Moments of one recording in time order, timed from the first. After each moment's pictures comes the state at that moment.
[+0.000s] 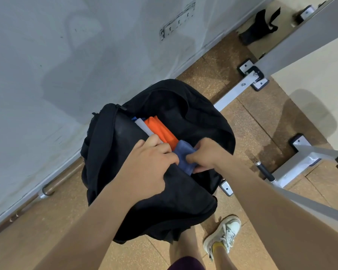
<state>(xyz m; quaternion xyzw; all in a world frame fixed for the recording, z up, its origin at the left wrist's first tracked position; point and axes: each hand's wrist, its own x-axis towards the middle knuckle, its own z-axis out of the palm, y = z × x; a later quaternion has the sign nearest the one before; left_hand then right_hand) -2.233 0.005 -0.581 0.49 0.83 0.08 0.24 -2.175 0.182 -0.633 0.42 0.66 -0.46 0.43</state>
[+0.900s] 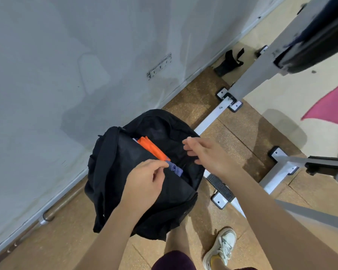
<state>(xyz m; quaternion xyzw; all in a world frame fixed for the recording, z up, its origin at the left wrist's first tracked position) -2.185 0.023 -0.523 0.21 0.89 0.31 0.25 -2.141 0.218 -0.507 0.34 0.71 -0.57 0.21</state>
